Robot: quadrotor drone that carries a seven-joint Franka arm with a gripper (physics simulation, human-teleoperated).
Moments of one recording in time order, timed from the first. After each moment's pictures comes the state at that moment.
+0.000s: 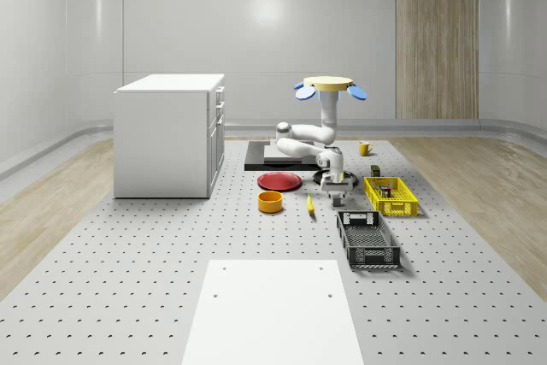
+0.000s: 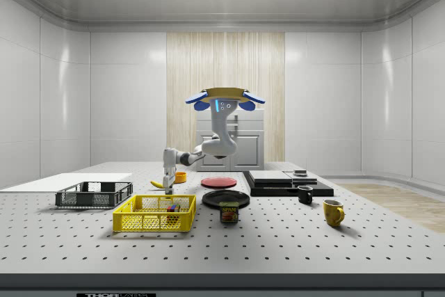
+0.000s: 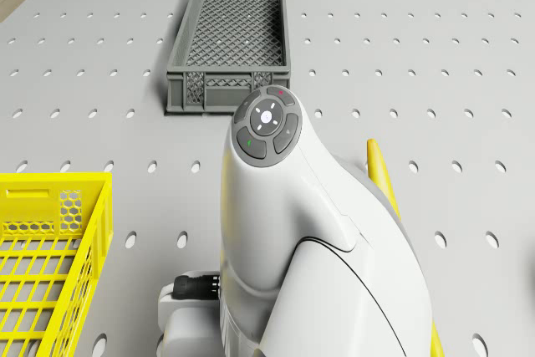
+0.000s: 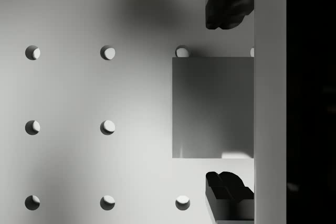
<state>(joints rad) -1.34 -1.57 1.30 -2.71 -1.82 1.68 1.71</state>
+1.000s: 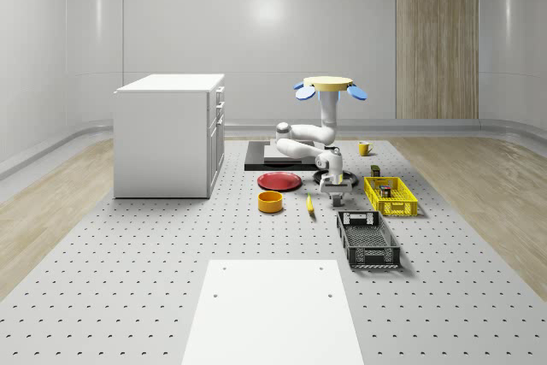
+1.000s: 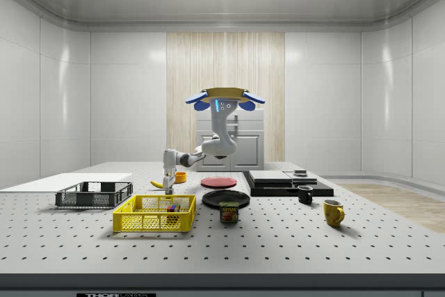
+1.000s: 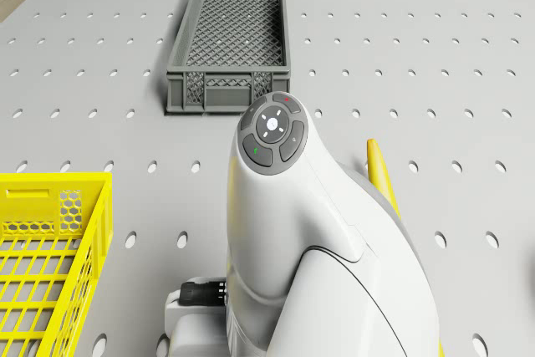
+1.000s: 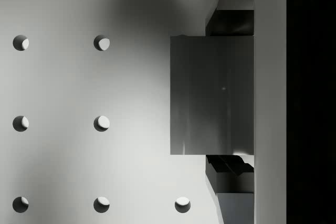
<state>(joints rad) -1.33 -1.57 1.28 -2.71 -1.83 1.69 1.70</state>
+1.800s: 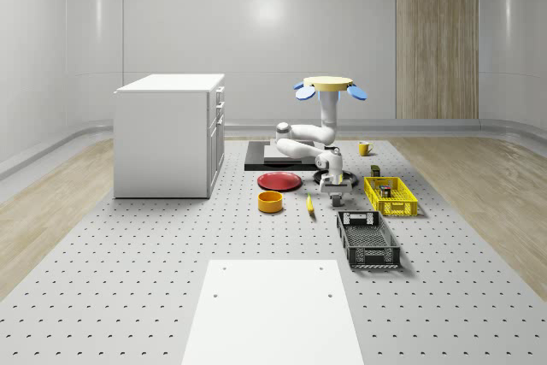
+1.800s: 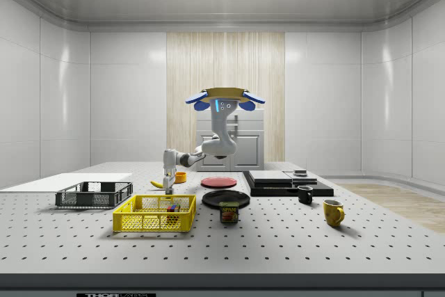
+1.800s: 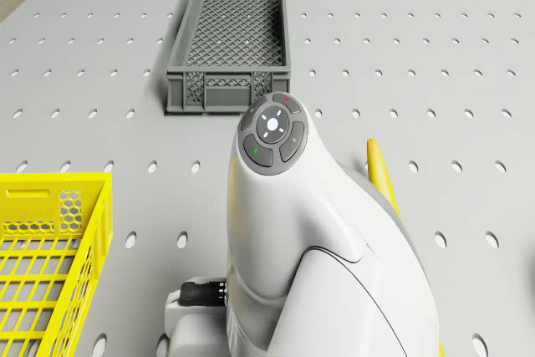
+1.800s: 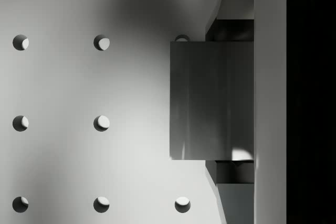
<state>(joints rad) -1.33 -1.57 1.28 -2.71 -1.83 1.69 1.69</state>
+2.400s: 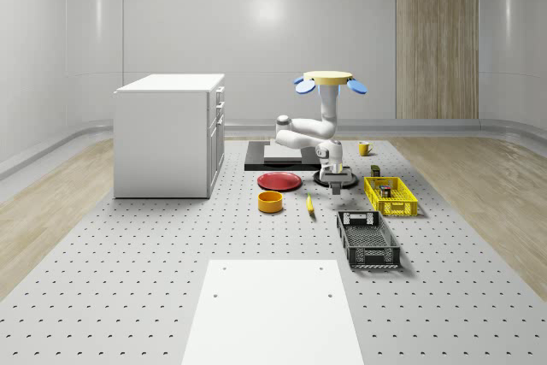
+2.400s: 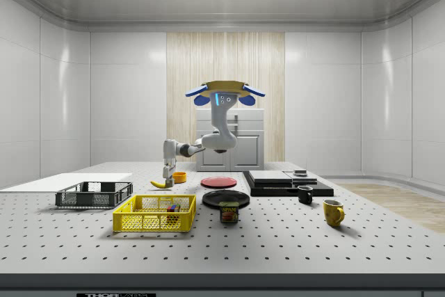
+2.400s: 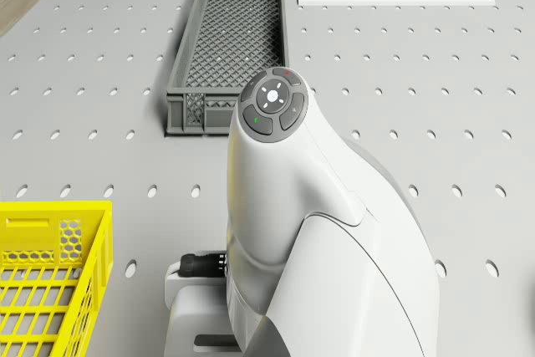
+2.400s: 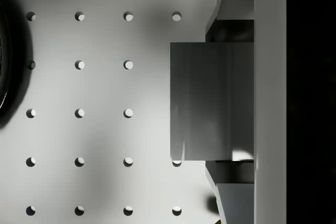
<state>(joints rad) -1.31 -1.58 1.37 -2.73 -1.75 1.65 1.69</state>
